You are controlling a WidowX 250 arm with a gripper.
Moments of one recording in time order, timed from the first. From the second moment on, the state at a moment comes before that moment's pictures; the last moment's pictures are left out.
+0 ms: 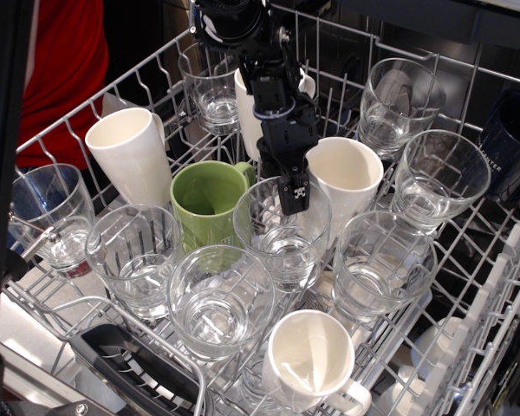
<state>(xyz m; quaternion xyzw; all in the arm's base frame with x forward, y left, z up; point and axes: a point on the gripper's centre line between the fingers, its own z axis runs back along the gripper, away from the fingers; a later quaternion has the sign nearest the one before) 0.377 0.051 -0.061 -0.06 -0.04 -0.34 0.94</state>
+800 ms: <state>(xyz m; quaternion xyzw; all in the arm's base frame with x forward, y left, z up) 0.377 0.059 -0.053 -0.11 -0.03 -0.33 0.94</state>
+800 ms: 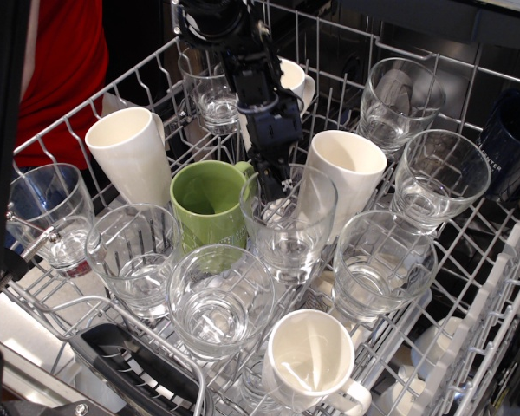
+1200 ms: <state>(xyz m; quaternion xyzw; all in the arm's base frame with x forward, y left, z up) 0.365 0.058 -0.044 -0.14 0.00 -0.32 0.94</state>
